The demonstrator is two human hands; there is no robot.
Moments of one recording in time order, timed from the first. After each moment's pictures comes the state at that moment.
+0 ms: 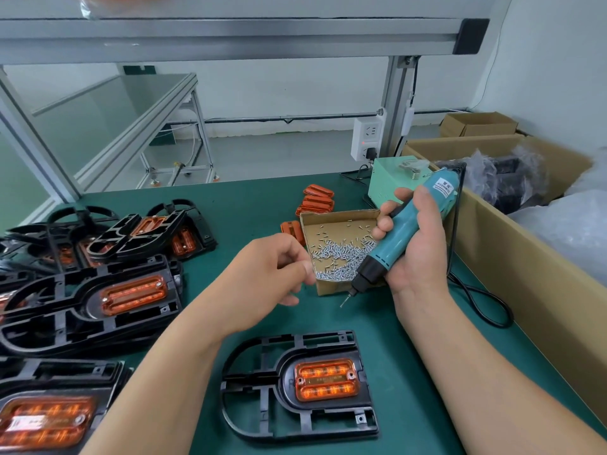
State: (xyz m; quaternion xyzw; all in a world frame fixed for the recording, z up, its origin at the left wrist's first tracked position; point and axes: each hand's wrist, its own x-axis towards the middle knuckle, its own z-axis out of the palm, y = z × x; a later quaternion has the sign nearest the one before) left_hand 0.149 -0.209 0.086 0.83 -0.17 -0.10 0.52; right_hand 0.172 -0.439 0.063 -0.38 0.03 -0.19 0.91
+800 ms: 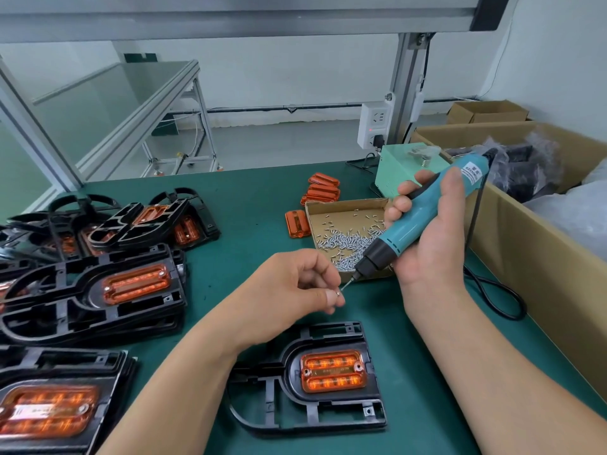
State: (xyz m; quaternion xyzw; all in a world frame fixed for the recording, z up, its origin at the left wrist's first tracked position) left_hand 0.134 -0.215 0.065 0.79 -0.22 -0.18 0.54; right_hand 0.164 -0.431 0.072 -0.33 0.01 -0.22 0.92
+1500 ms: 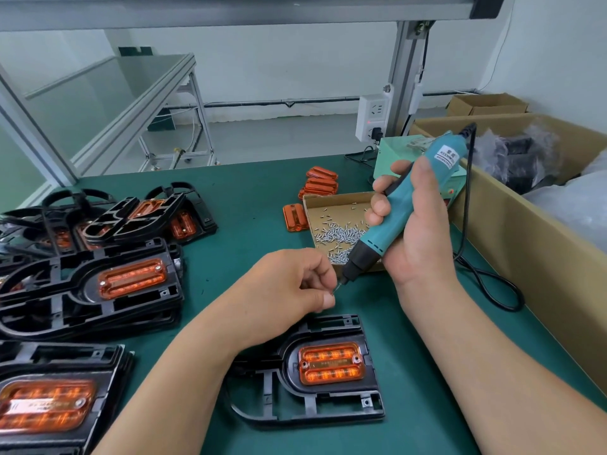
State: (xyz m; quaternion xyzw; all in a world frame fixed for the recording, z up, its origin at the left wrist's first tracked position) left_hand 0.132 -0.216 0.066 0.87 -0.23 -0.14 0.41; right_hand 0.162 -0.420 0.074 -0.40 -0.06 -0.17 0.90
